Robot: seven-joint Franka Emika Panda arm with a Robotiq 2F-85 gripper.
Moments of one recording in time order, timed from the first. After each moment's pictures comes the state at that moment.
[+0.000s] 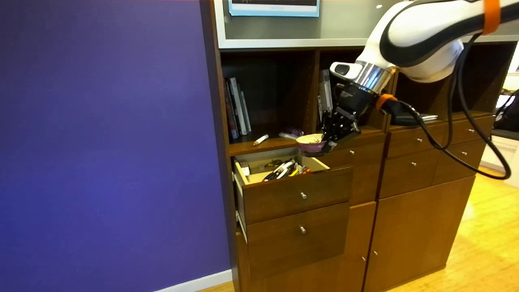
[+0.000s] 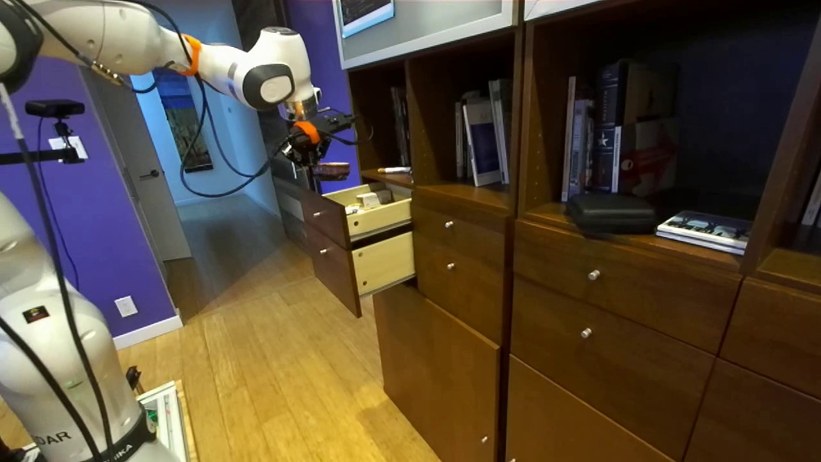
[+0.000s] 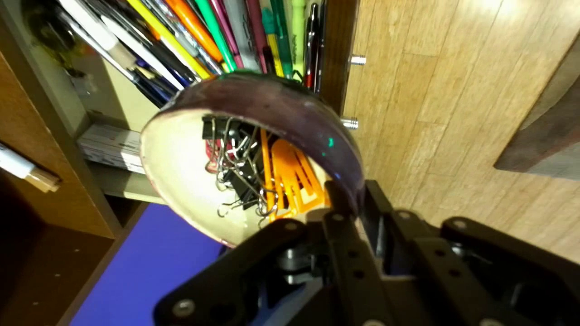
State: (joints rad) arm 0.32 -0.14 0.09 -1.98 0.36 2.19 -1.33
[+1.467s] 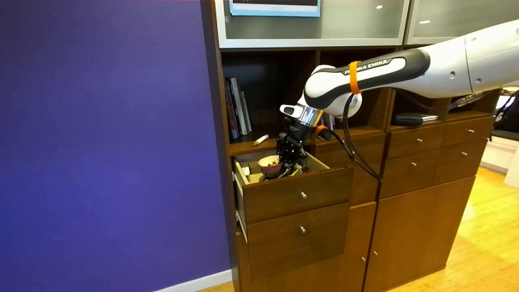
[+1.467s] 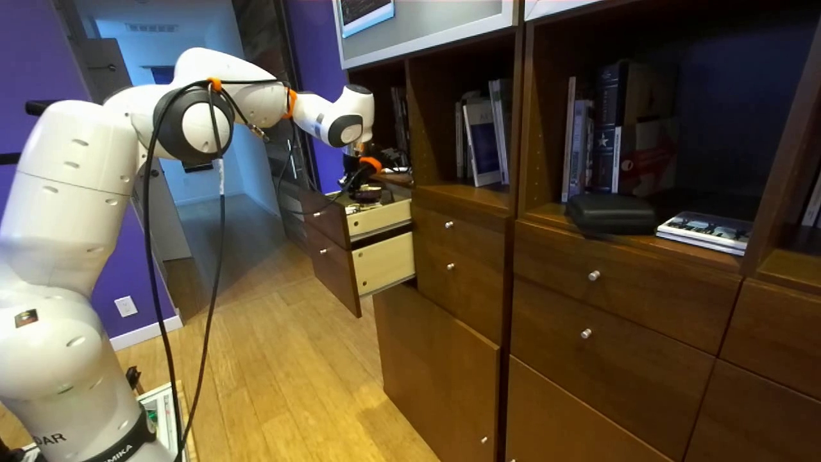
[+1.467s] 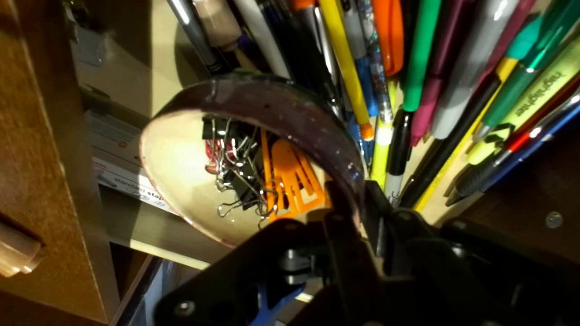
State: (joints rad) arm 0.22 0.51 0.21 -1.37 0.30 2.11 -1.59
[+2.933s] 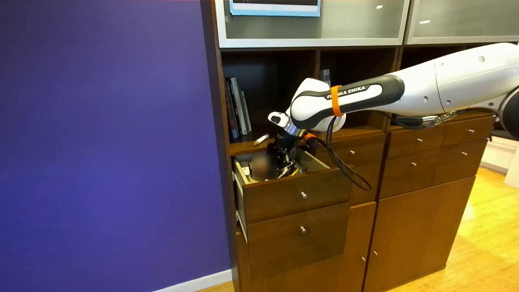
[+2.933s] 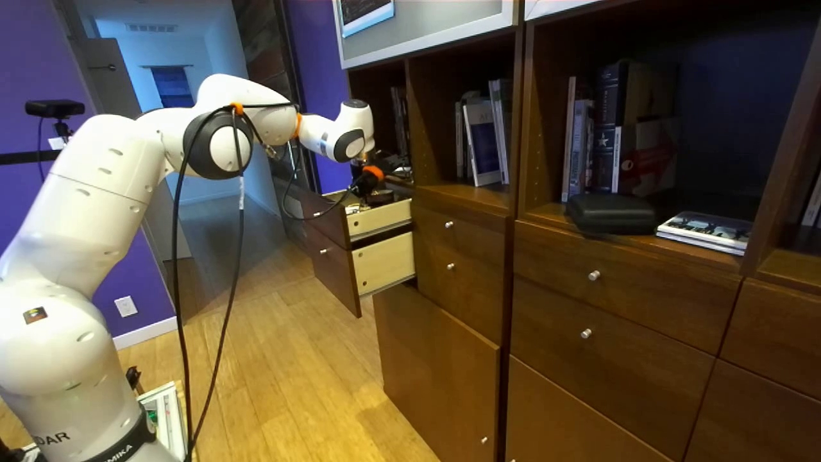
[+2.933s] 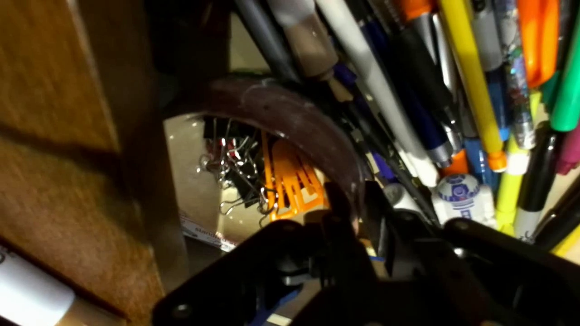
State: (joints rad) arm 0.29 0.65 0.17 -1.26 0.21 2.28 -1.40
